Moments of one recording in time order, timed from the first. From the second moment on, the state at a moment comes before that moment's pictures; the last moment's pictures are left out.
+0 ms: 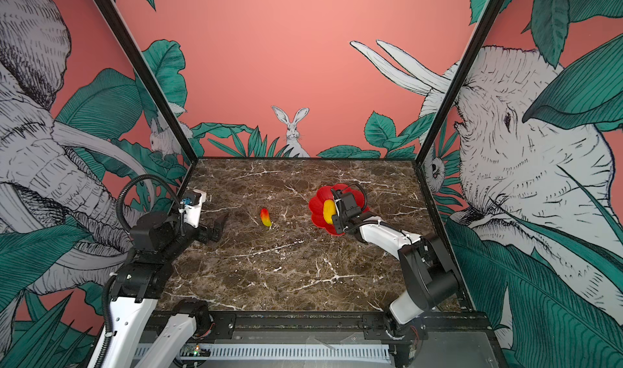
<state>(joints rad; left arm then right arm) -0.12 0.61 0.81 -0.55 0.21 0.22 0.49 1.57 0.90 -0.26 0.19 0.02</state>
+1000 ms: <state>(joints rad) -0.12 0.61 0.81 -0.55 0.21 0.22 0.57 1.38 1.19 -0.50 0.14 -0.09</state>
